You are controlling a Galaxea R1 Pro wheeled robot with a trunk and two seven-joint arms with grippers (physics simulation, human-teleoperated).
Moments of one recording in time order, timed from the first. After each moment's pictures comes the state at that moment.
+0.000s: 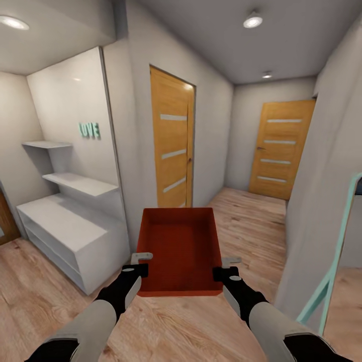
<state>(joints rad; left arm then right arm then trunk) -0.76 -0.14 0.05 -0.38 -0.04 0.21 0.23 -0.77 0.11 0.04 -0.25 0.05 0.02 -0.15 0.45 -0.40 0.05</state>
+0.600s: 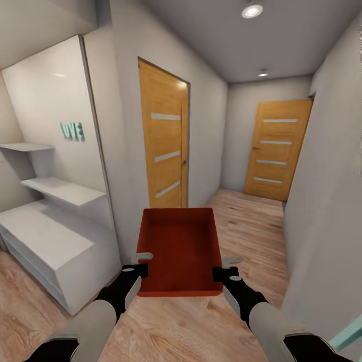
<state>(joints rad) -0.76 -0.14 0.05 -0.39 -0.04 0.21 0.23 -0.77 0.11 0.03 -0.25 0.05 0.02 -0.15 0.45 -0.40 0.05</state>
